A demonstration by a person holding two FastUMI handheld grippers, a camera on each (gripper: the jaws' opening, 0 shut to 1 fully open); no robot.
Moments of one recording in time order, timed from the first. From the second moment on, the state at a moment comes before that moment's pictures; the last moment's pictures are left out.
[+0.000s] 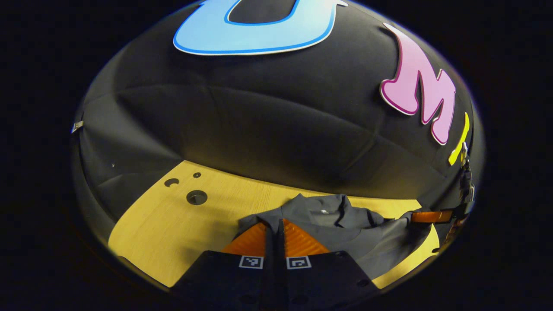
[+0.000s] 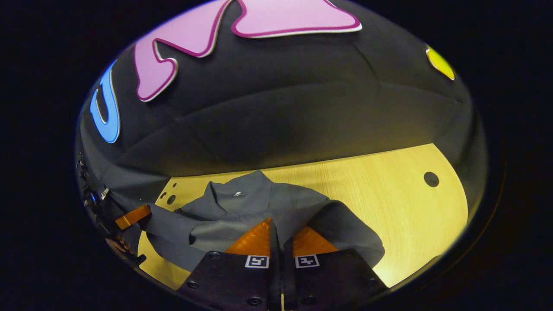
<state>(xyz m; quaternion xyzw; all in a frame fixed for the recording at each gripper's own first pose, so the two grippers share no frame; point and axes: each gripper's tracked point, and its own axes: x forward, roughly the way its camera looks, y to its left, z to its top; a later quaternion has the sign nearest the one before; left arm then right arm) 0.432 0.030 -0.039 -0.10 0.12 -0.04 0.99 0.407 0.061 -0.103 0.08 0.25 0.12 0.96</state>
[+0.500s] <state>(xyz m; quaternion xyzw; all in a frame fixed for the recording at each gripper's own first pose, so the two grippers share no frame) 0.436 0.034 -0.040 -0.11 0.09 -0.02 0.99 0.420 0.049 -0.136 0.10 0.28 0.07 0.95</state>
